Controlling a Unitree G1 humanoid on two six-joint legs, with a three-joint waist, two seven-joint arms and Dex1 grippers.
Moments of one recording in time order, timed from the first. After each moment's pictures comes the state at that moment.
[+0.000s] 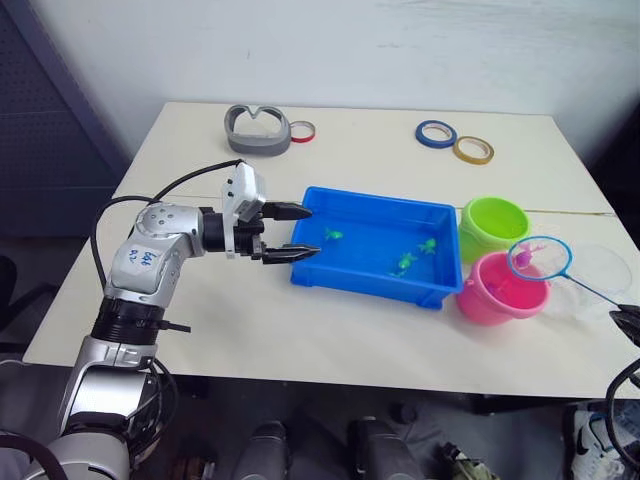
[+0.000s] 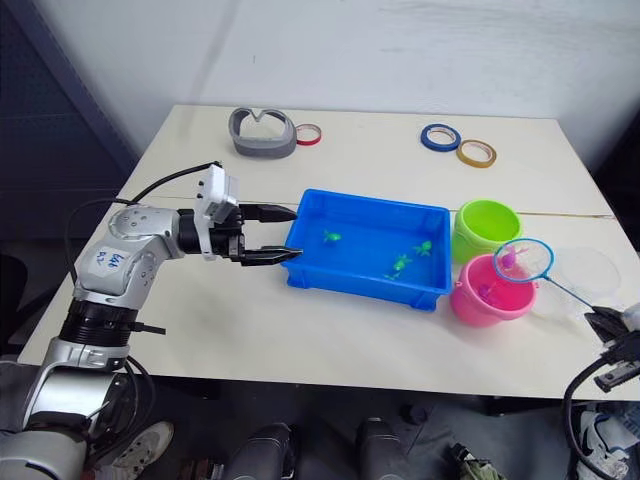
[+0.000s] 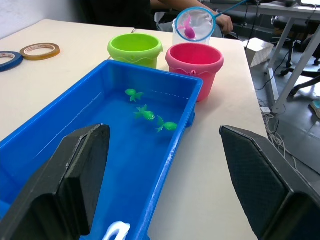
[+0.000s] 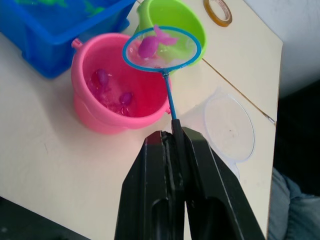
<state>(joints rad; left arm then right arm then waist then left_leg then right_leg) -0.74 0.57 -0.08 0.13 -0.39 0.40 -1.11 0.58 -0.77 -0.97 -0.73 0.30 0.57 0.81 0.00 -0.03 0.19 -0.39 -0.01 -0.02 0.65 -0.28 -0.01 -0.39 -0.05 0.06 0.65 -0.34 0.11</state>
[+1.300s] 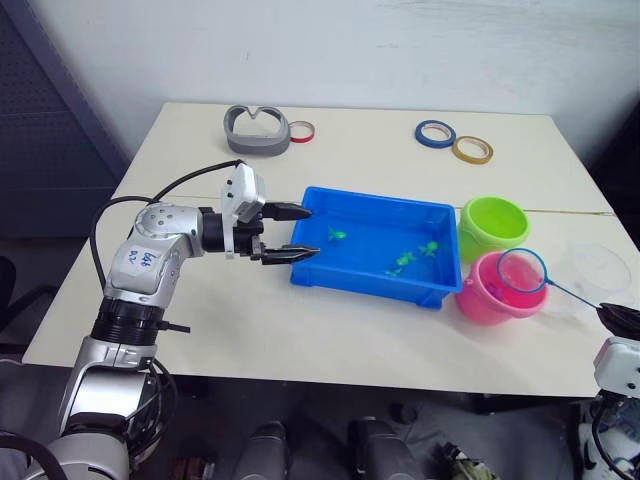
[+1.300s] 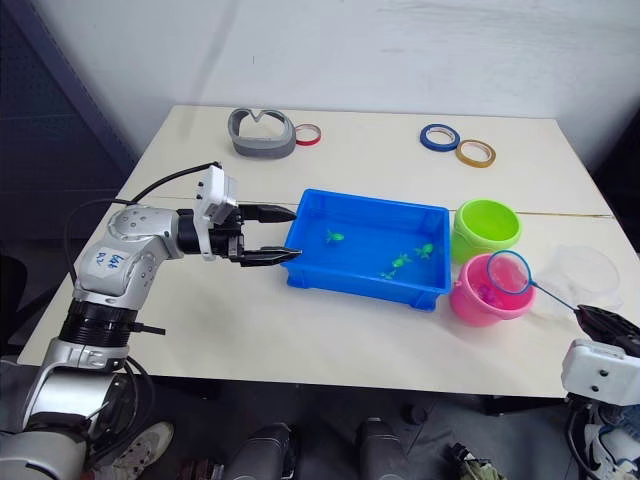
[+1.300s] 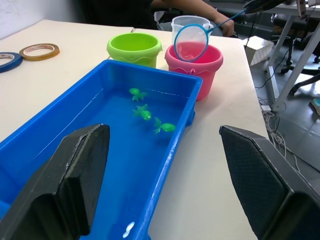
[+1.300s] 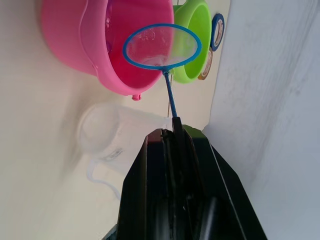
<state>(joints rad) -0.74 0.57 -0.08 0.13 -0.39 0.39 -1.12 0.60 -0.85 -0.83 -0.37 -0.37 -0.40 0.67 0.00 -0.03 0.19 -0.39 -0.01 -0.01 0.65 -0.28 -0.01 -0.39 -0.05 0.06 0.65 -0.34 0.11</state>
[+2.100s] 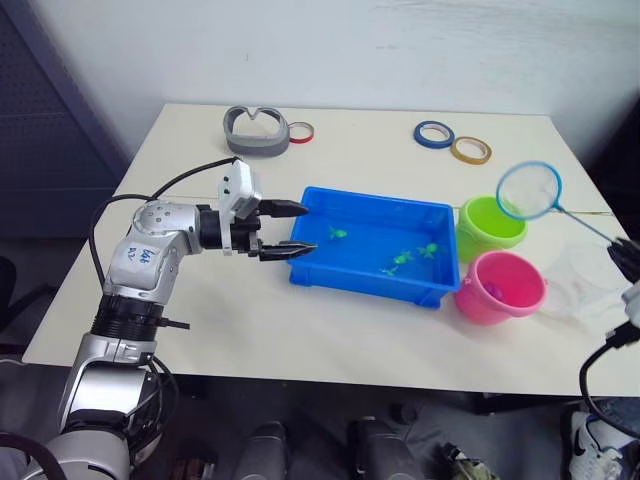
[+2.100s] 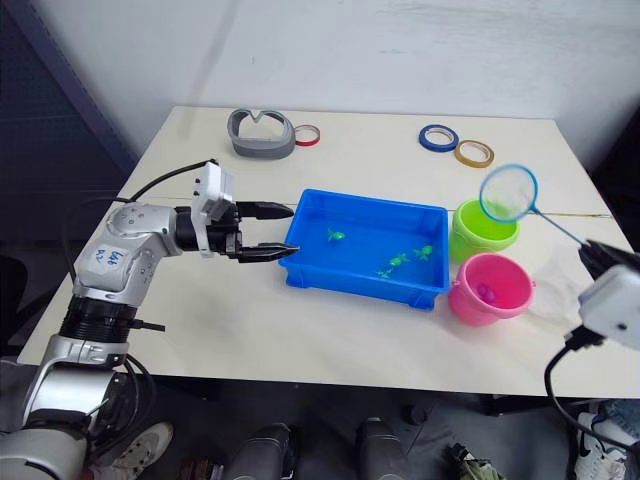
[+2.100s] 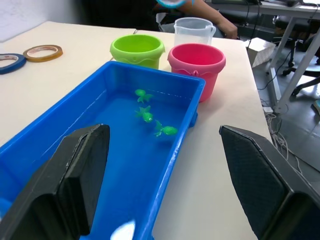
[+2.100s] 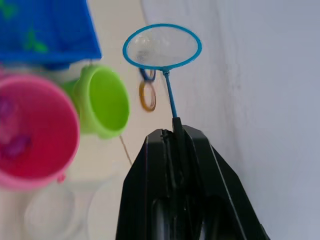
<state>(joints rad) -0.77 0.57 -0.06 0.20 -0.39 0.36 -1.13 0.32 -0.86 -0.85 -0.65 0.06 0.13 0.75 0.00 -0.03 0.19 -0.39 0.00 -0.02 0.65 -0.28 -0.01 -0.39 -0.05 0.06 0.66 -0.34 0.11</state>
